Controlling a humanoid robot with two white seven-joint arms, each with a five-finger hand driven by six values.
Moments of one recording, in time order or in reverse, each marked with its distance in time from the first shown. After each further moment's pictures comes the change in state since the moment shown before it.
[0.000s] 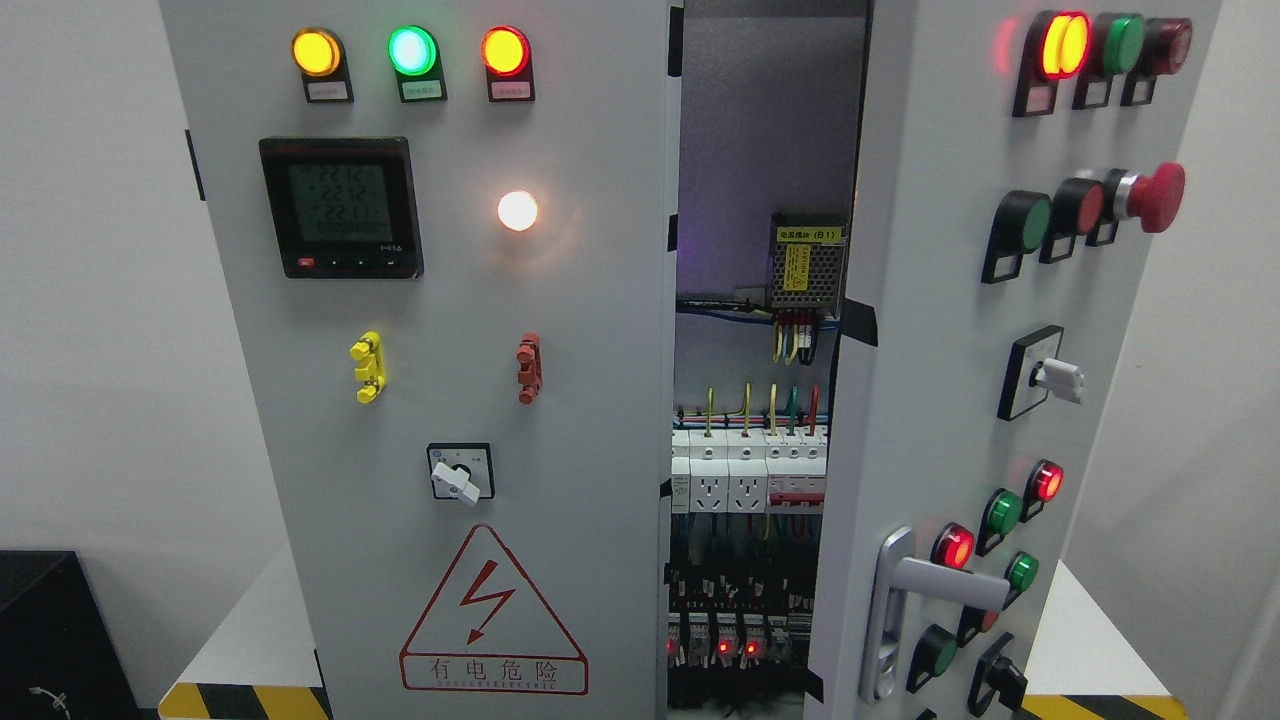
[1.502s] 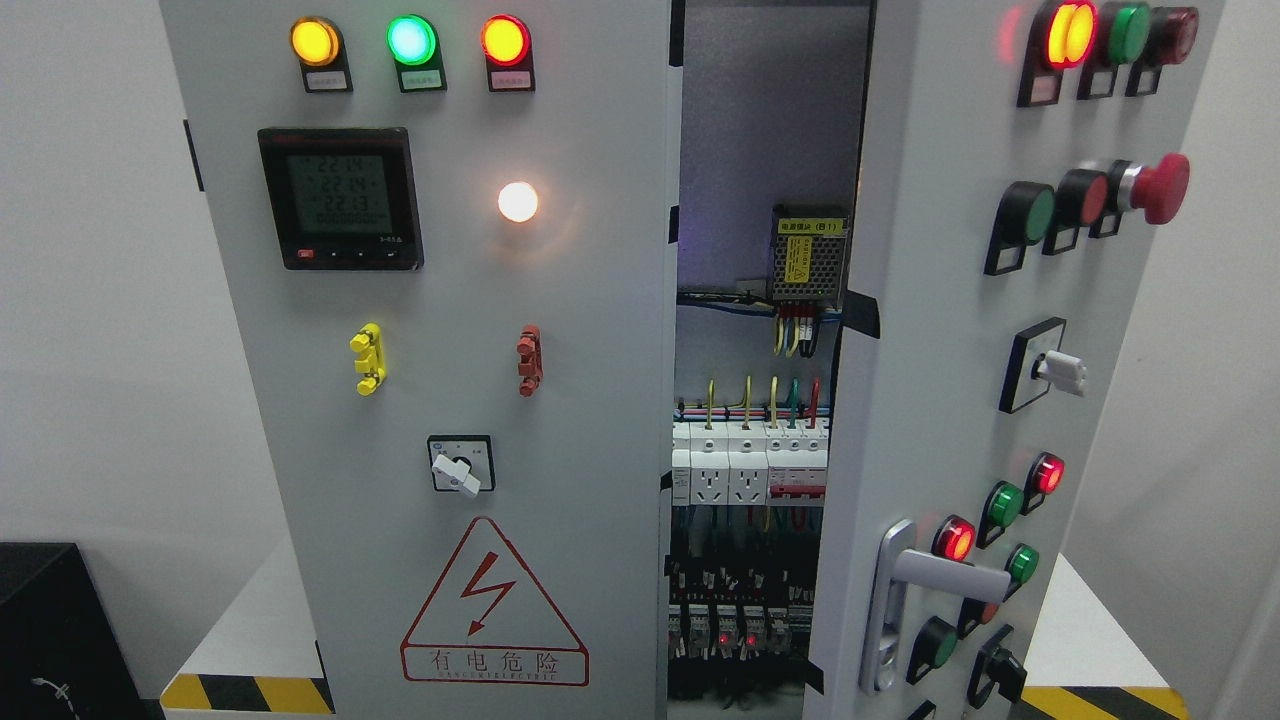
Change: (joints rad) left arm 0.229 0.605 0.113 -0.546 0.851 -0.010 -0.562; right arm 0.000 0.000 0.000 0.000 0.000 -0.001 0.000
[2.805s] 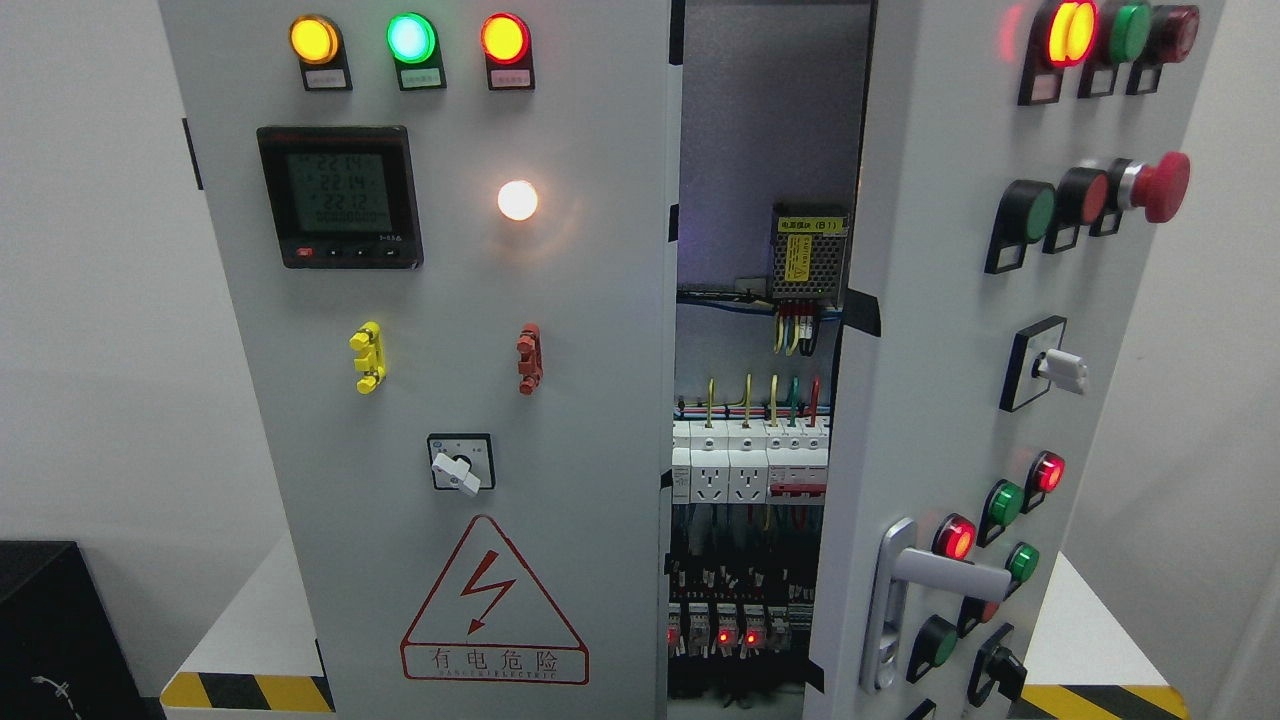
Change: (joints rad) left arm -1.184 0.807 -0.304 -0.749 0.545 0.497 -0.314; right arm 0.000 0.000 0.000 0.000 0.000 0.000 0.000
